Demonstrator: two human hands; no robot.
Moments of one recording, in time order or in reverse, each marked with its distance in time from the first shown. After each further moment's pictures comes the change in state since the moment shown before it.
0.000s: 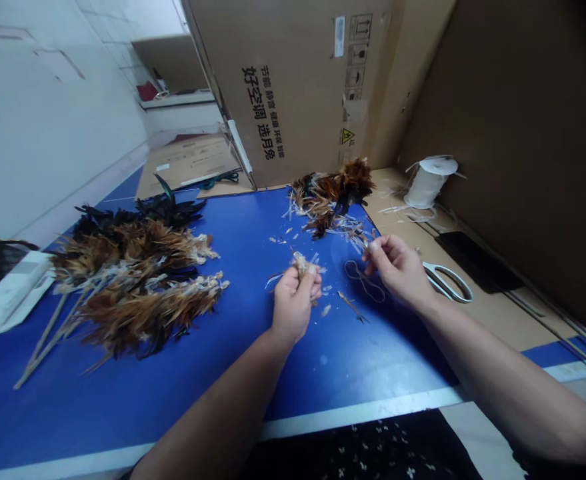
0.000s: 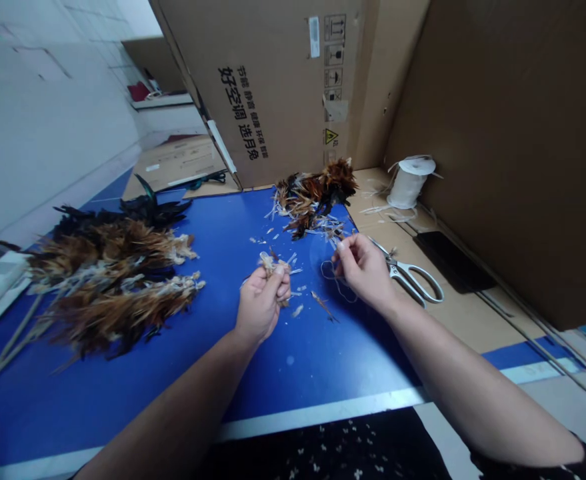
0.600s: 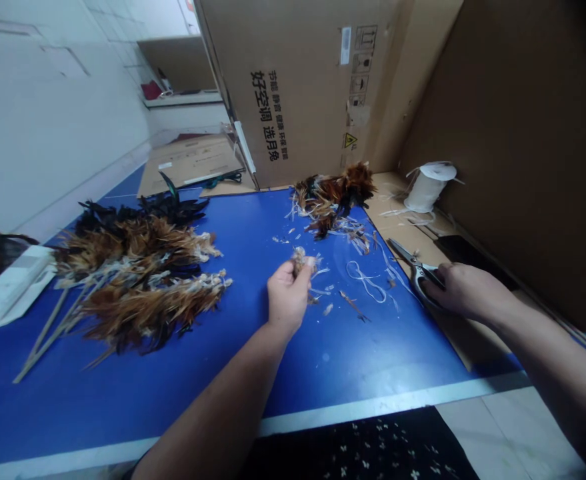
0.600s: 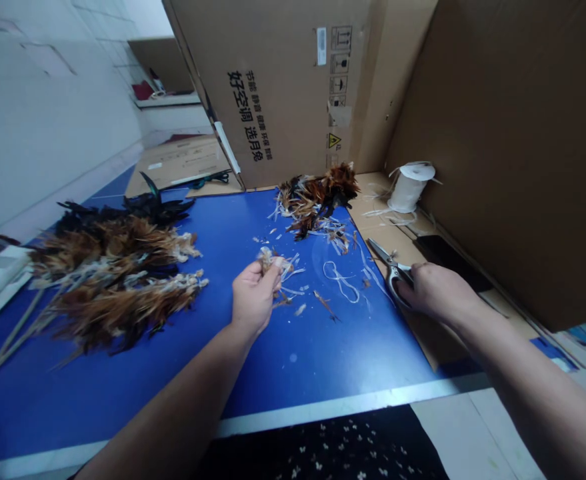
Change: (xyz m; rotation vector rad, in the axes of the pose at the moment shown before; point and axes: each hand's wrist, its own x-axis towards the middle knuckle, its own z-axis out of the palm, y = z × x) left_hand 0.011 0.007 -0.008 0.171 0.136 0.139; right_hand -0.021 0.008 -0.115 -1.355 -0.382 0.213
